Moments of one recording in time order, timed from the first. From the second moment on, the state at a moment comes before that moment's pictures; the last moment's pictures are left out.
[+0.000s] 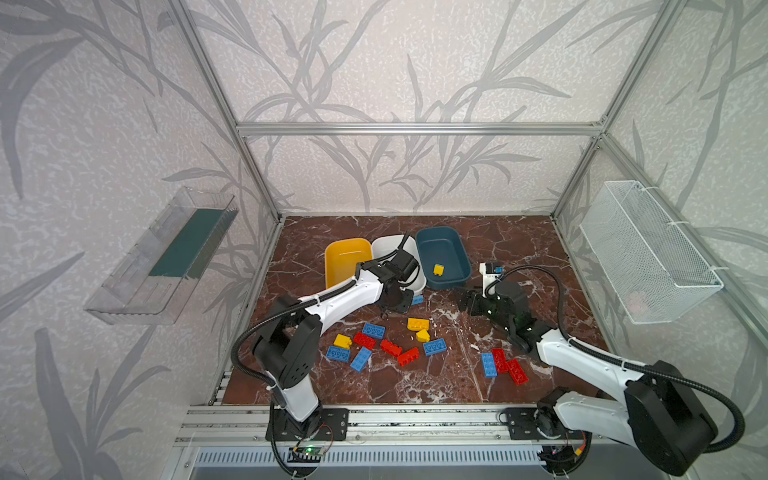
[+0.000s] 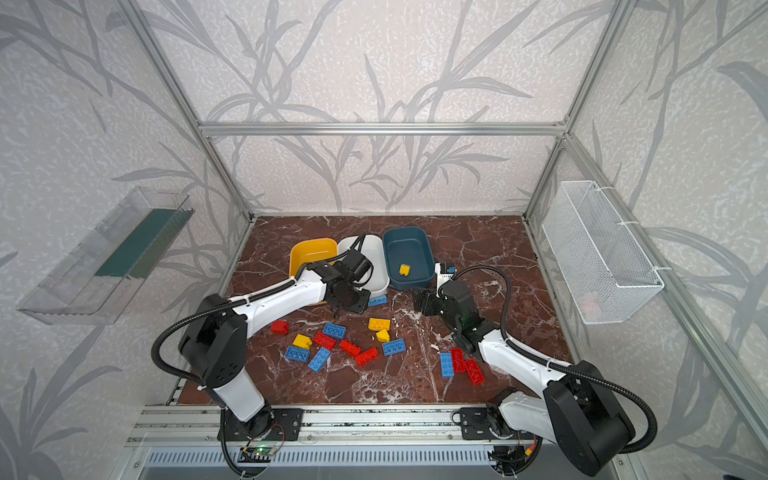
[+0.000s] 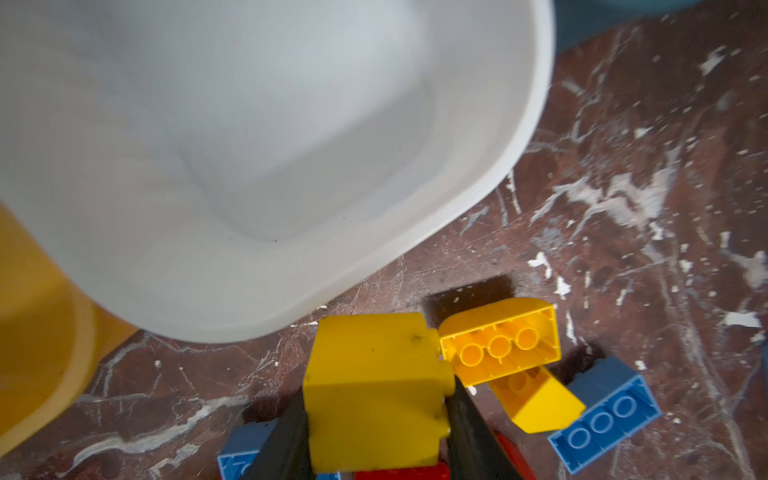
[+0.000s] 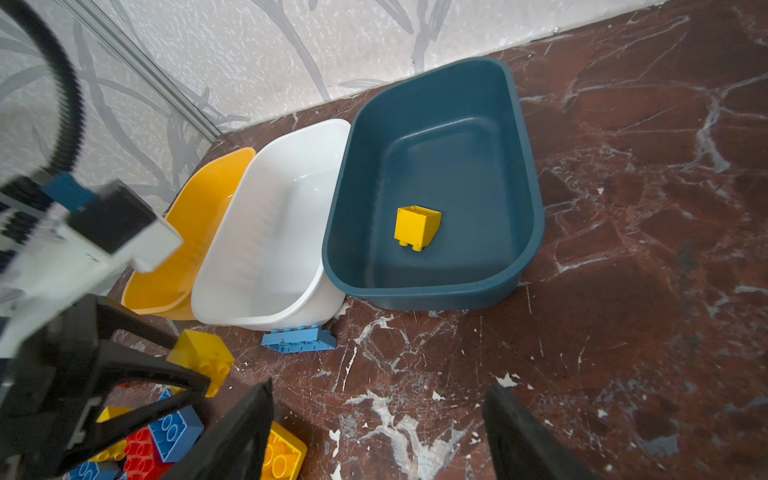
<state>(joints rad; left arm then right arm) -0.66 1.71 1.29 -0.80 -0.02 -0.31 0.51 1.20 0.49 0.27 -0.01 0.48</state>
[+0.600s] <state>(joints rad) -0.65 2.08 1.89 -0.90 0.00 -0.21 0.51 1.21 0.45 0.29 0.03 0.54</state>
